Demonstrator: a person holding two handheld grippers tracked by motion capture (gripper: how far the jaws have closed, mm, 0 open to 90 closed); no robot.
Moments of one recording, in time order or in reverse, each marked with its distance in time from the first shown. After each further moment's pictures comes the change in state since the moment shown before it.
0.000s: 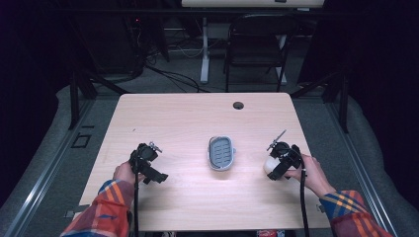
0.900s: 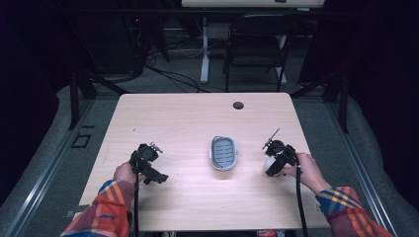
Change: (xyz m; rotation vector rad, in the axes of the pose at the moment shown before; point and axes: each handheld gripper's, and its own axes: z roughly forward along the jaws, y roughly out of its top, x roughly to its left) left arm -0.001 0.000 0.002 0.016 -0.007 -0.003; right arm 0.000 0.014 0.008 0.038 -0.008 -0.024
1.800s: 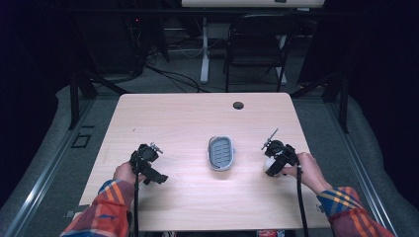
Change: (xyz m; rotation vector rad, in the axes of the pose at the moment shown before) left arm 0.000 0.000 0.000 0.014 0.006 0.017; right arm 0.006 0.002 -0.007 0.001 -0.024 -0.036
